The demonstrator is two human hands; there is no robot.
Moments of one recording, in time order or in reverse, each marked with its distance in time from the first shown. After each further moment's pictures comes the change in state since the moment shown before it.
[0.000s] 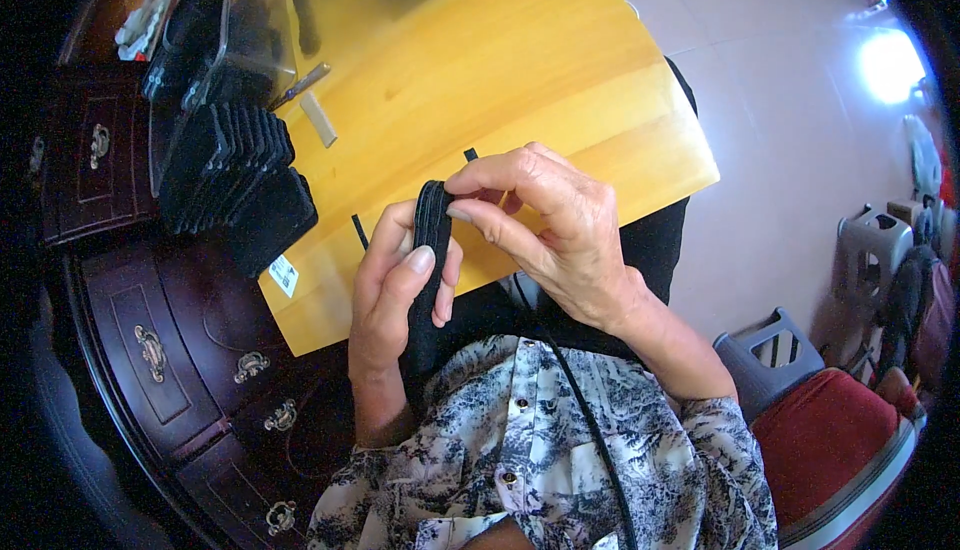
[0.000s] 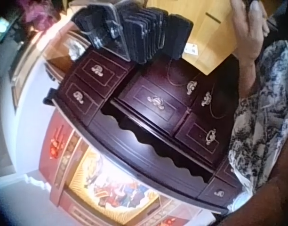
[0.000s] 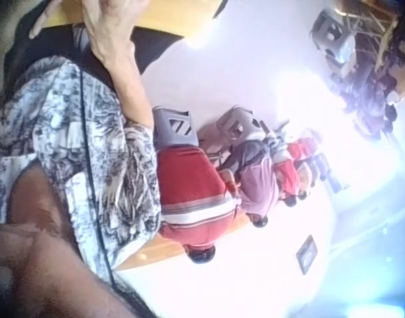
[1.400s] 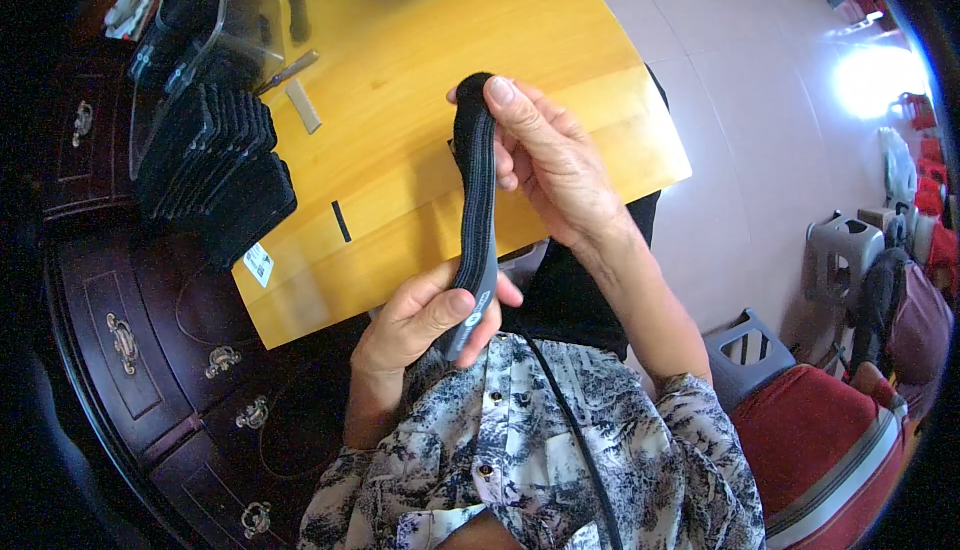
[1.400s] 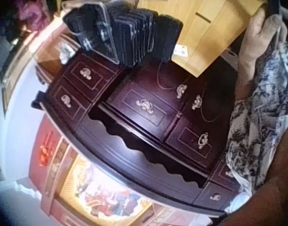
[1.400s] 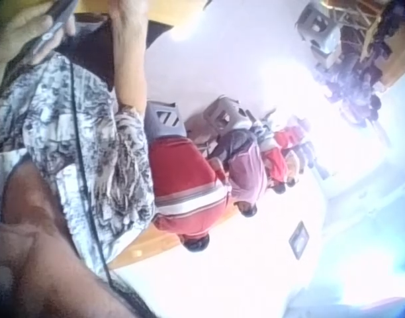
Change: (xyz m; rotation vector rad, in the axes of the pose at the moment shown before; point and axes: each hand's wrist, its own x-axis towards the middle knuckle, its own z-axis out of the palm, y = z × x) left_hand -0.015 -0.025 0.010 -0.300 -0.443 -0.203; right_hand 0.024 0.012 -0.010 0.790 -0.065 0.628
